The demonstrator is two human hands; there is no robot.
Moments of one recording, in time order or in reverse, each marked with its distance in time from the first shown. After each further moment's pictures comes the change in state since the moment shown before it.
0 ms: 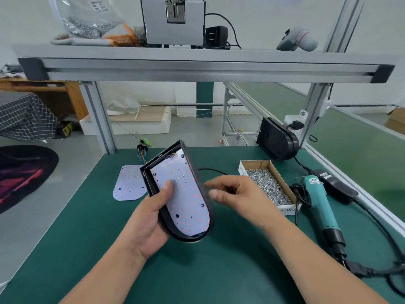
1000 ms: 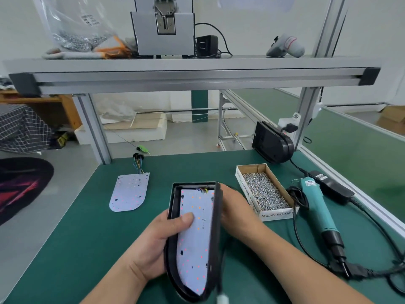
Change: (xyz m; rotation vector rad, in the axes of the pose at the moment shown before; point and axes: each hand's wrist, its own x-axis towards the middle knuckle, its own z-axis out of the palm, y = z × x) left_hand -0.016 -0.005 0.005 0.100 -0.290 -0.226; right_hand 0.008 0.021 0.019 -0.603 0.120 -0.224
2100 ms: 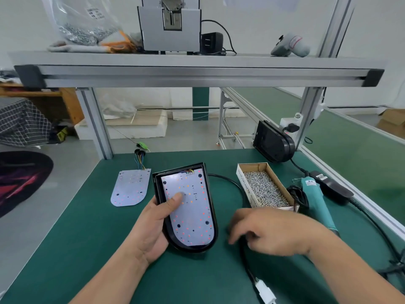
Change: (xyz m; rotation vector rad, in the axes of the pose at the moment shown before) left_hand 0.021 -0.001 -0.020 -0.052 0.363 0.196; right_hand -0.037 -0.013 -0.086 -0.271 -0.788 0.063
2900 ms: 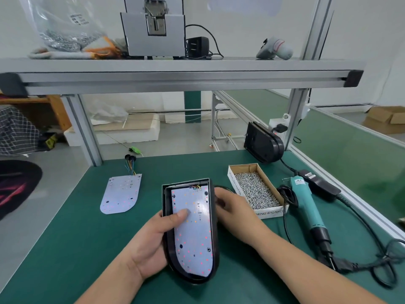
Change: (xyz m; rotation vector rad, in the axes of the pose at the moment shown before) left_hand -0.011 -0.006 0.009 0.084 -0.317 -0.222; right_hand 0.059 -0.008 0.033 0.501 0.670 0.136
